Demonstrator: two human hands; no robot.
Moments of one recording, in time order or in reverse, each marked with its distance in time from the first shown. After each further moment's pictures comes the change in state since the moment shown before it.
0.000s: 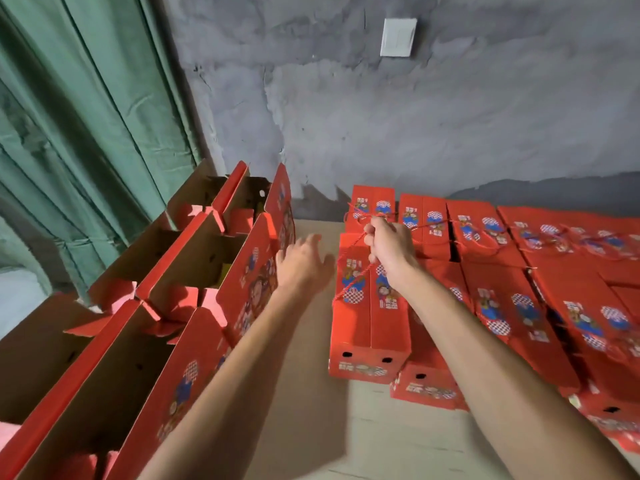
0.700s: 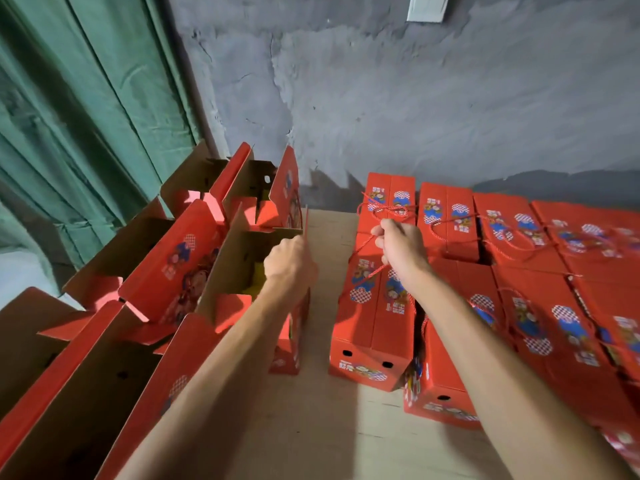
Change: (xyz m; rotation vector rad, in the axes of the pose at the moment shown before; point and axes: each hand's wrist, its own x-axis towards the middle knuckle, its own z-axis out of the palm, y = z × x) left_hand 0.048 -0.036 0.012 0.233 -0.097 -0.182; right_hand 0.070 0.054 0.015 -0.161 -0.011 -0.031
